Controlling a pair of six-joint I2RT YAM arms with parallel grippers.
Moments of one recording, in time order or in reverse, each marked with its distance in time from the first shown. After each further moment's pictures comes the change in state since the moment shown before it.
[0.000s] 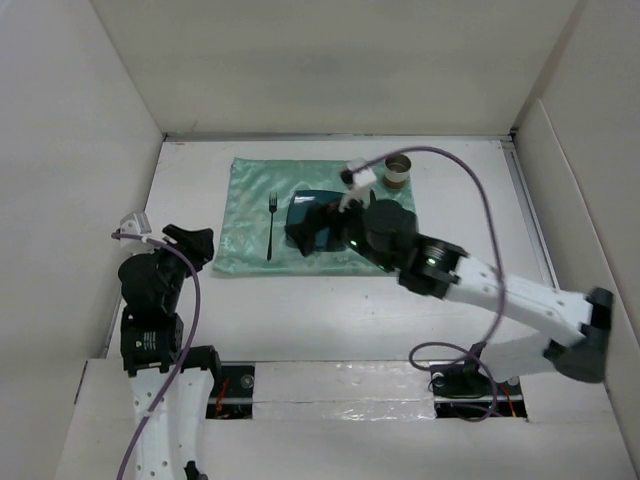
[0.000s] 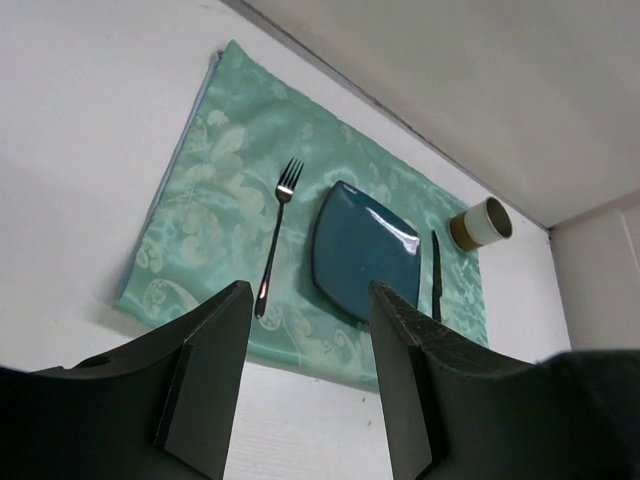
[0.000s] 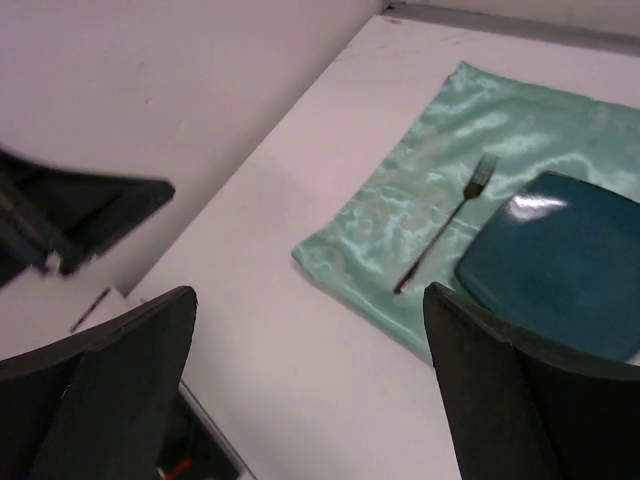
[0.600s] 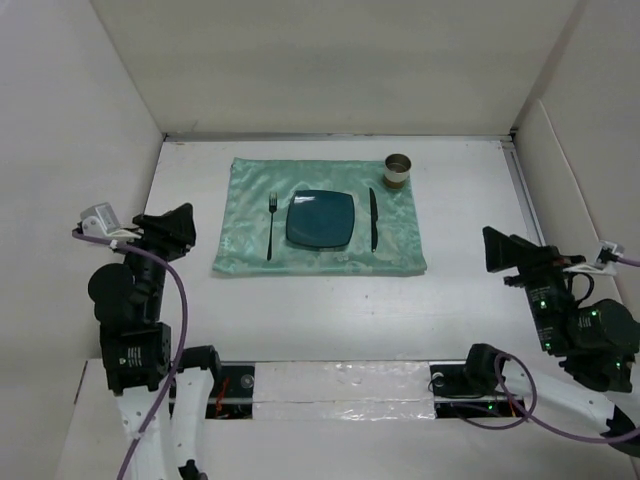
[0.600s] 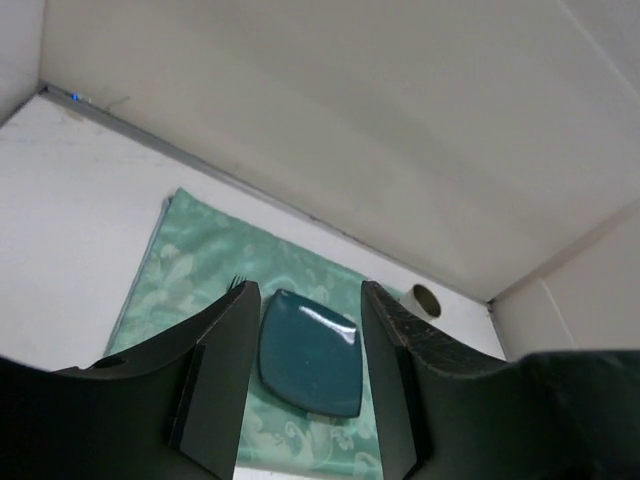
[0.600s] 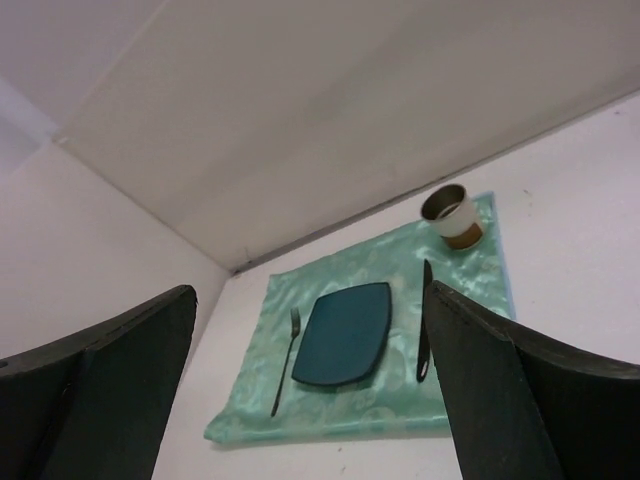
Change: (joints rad) left arm 0.000 0.023 0.258 0.077 -0.024 -0.004; right arm 0.030 -1.241 -0.537 -0.198 0.643 -0.014
